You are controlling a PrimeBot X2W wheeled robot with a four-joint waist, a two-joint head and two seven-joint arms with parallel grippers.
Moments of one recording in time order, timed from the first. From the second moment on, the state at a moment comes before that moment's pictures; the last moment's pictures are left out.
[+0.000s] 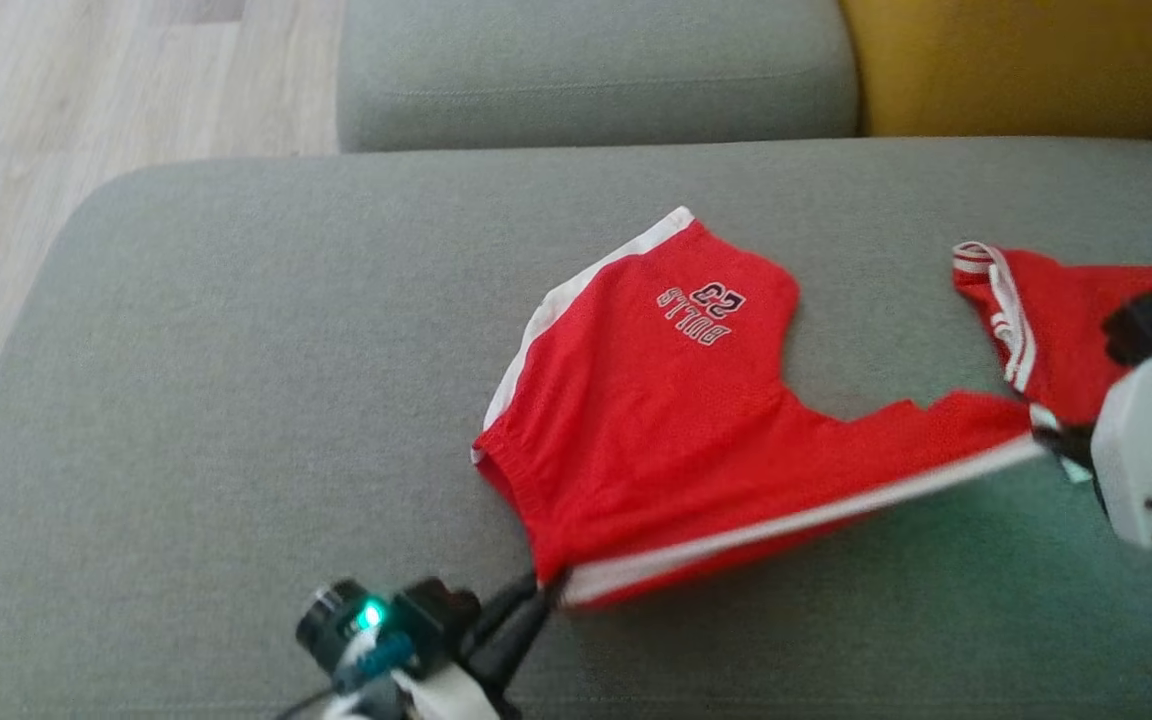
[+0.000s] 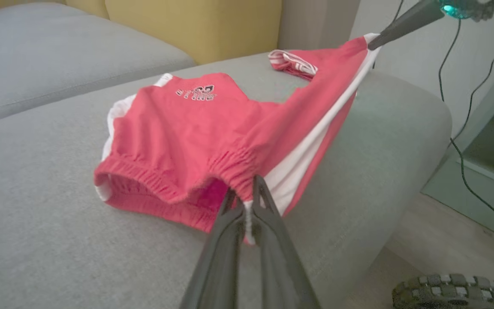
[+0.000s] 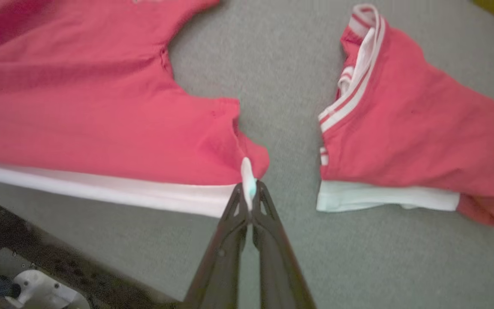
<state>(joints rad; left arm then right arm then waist) -0.08 0.26 -0.75 0.21 -0.29 -0.10 -0.17 -0.51 -0.87 0.80 0.31 0.91 0.13 0.66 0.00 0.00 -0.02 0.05</state>
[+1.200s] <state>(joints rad) -0.58 0.04 -0.76 0.47 -0.26 -0.12 -0.25 -1.17 -0.62 0.71 0.71 0.66 0.13 0.87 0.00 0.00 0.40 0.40</state>
